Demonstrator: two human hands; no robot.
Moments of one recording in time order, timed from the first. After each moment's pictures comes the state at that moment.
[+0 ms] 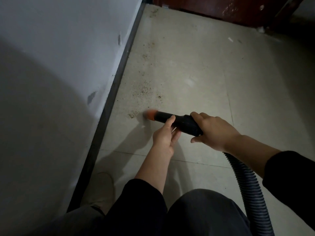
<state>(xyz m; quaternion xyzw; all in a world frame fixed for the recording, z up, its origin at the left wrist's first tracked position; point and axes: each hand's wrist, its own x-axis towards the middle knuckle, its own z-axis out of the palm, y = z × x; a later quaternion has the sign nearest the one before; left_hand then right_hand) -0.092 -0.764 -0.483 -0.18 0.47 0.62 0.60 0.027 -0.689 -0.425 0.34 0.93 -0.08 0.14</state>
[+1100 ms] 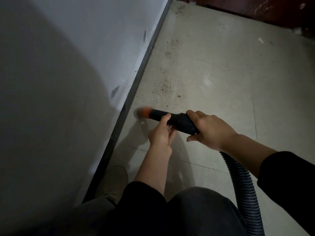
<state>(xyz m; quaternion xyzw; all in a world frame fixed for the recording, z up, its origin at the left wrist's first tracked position) -0.138 -0.790 -0.482 -0.24 0.49 0.66 0.51 -0.032 -0.695 -0.443 0.25 0.95 -0.10 0.12</state>
